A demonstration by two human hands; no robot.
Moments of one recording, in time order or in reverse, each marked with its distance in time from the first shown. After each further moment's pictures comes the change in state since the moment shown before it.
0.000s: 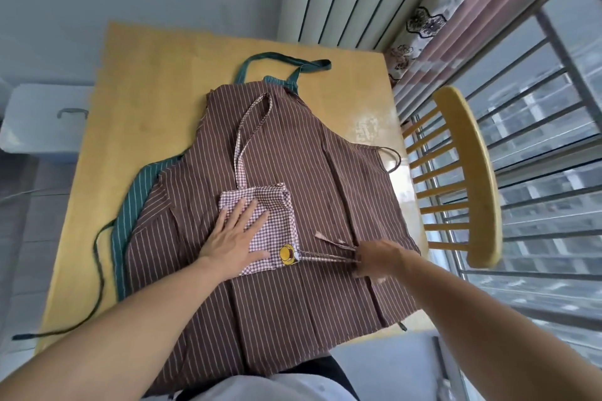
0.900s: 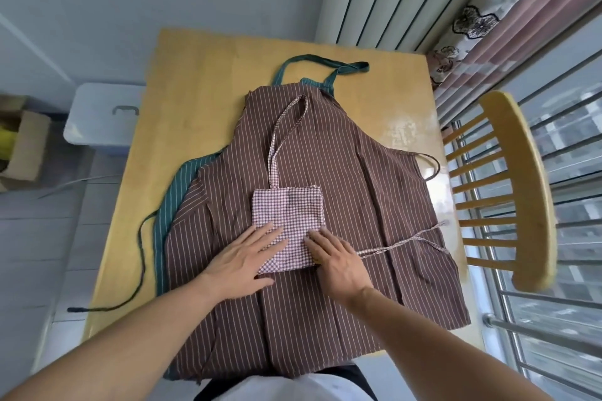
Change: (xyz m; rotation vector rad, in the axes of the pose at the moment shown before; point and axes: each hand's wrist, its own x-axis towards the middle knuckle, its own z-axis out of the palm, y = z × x) left_hand -0.051 -0.025 0.016 -0.038 0.064 0.209; right_hand 0.032 -0.111 0.041 0.050 0.690 -0.395
